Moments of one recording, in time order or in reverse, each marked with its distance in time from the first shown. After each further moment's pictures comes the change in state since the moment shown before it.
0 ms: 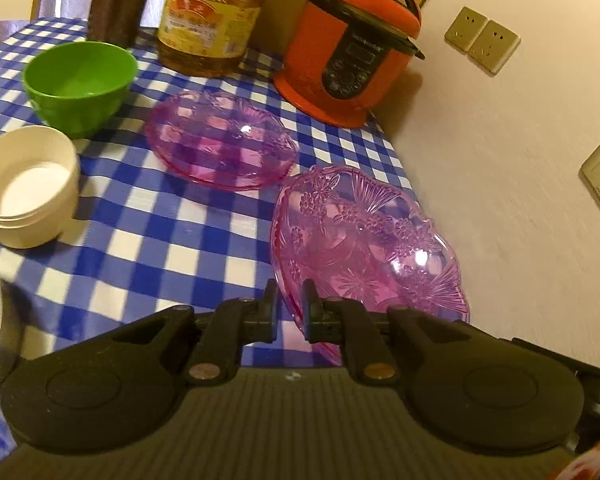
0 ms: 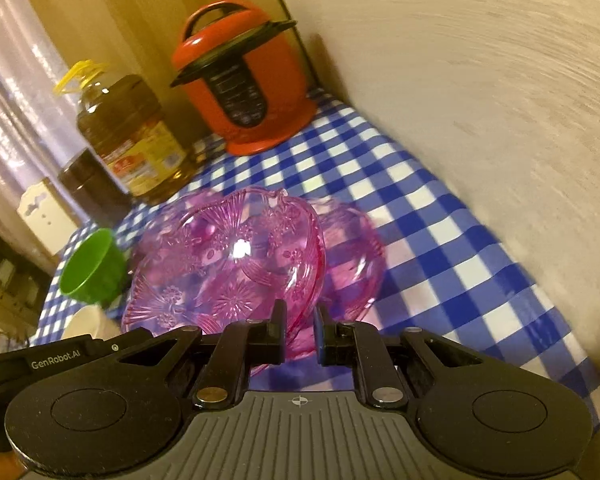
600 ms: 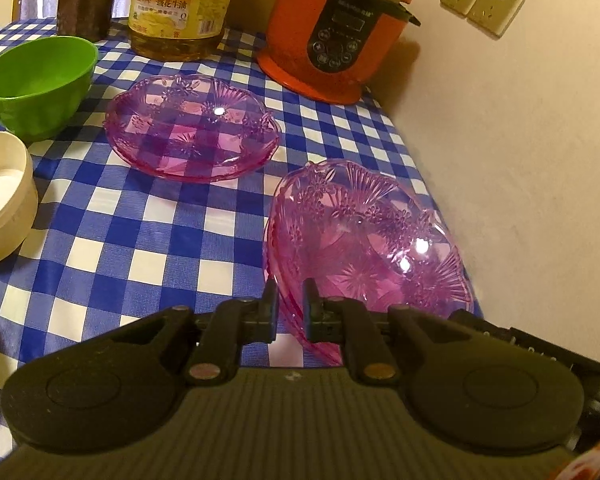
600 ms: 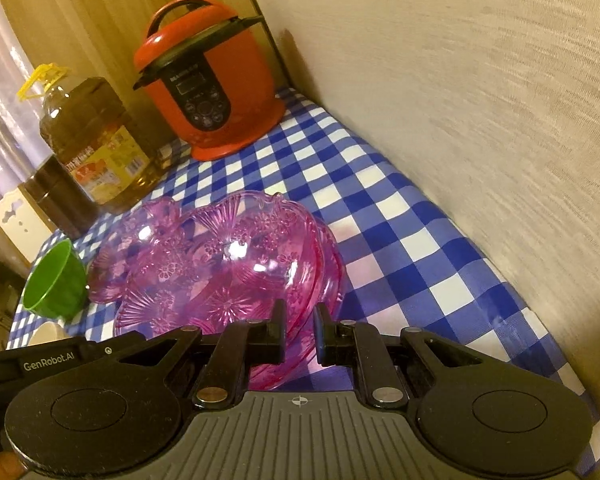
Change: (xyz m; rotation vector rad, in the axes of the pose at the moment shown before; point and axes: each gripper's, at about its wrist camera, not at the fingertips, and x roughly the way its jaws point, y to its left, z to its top) left arm 0.046 -0.018 0.002 0.071 0.045 0.025; right arm 0.033 -0.027 0.009 0.007 -0.009 -0.056
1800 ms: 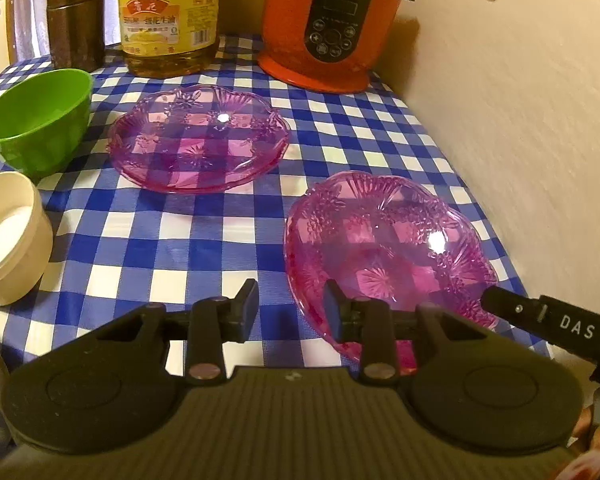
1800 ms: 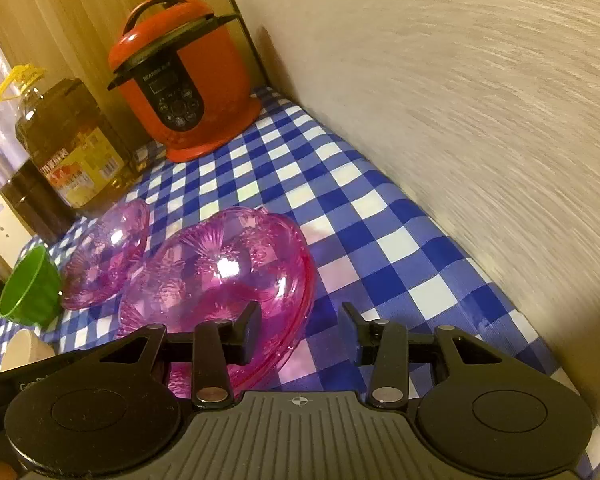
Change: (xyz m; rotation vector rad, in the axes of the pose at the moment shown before) left arm 0.009 -0.006 -0.002 0.134 -0.008 0.096; right arm 0.011 -0.008 0.000 0.020 -0.010 -0.055
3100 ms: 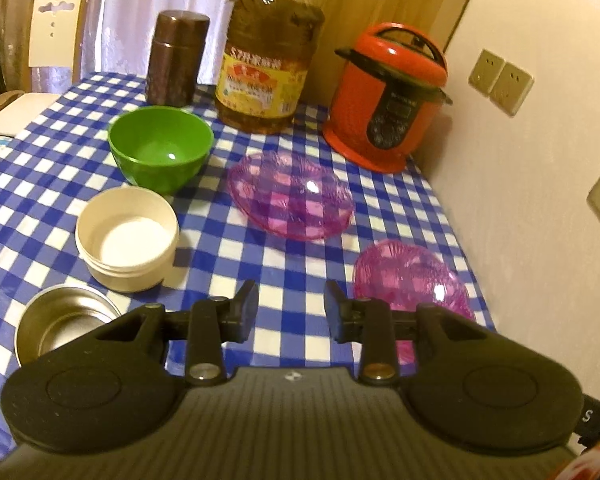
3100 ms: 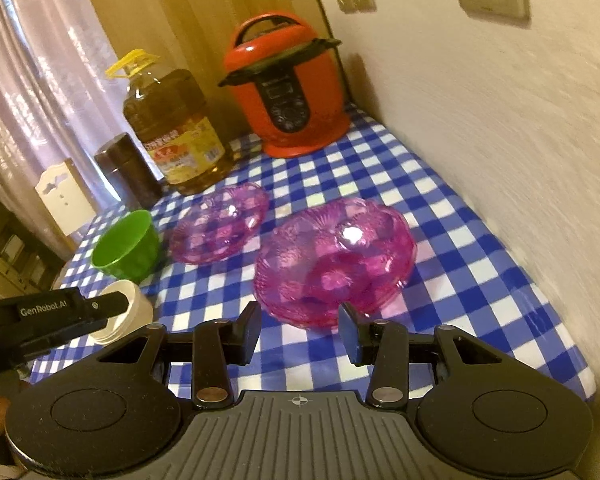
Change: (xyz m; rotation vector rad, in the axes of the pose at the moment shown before) left arm -0.132 0.076 0.000 -0.173 -0.145 0.029; right arm -0.108 0.078 -0.031 -0.136 -0.014 0.126
